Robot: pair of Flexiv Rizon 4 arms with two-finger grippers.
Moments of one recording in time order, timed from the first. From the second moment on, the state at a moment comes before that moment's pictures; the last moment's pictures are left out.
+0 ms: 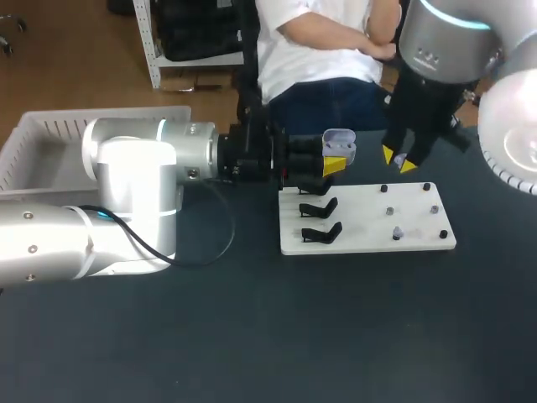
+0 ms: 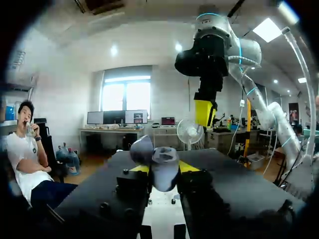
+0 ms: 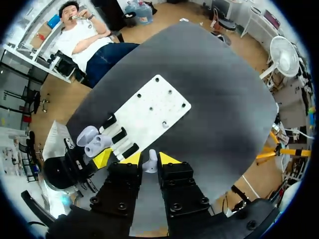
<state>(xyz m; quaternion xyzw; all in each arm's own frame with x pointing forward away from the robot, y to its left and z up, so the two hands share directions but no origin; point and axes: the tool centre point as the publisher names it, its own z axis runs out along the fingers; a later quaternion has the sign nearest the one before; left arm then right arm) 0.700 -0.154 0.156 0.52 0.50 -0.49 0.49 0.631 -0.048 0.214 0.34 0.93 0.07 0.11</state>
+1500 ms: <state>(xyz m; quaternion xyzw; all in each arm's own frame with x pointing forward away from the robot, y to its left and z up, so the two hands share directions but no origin) 0.700 -0.154 0.156 0.52 0.50 -0.49 0.49 0.675 0.007 0.219 0.26 0.96 0.04 0.09</state>
